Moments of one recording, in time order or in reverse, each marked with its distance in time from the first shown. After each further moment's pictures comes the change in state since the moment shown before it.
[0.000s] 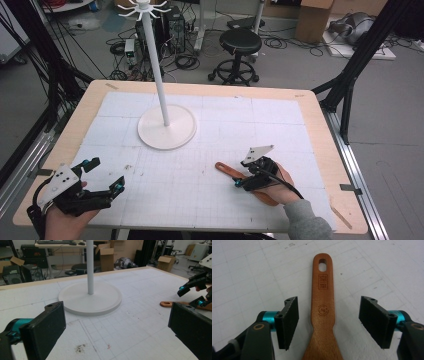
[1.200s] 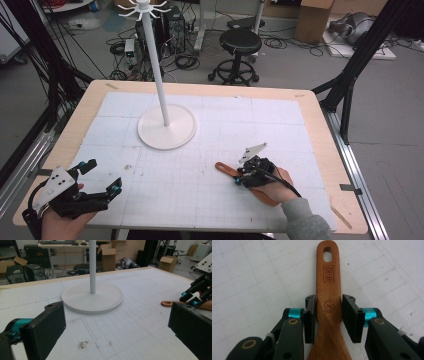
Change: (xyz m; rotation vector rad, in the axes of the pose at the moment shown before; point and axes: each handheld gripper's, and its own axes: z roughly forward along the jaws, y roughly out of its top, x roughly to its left) left arm 0.000 -0.001 -0.007 -0.003 0.015 -0.005; right arm 0.002 0.007 0.006 0.112 0.018 0.034
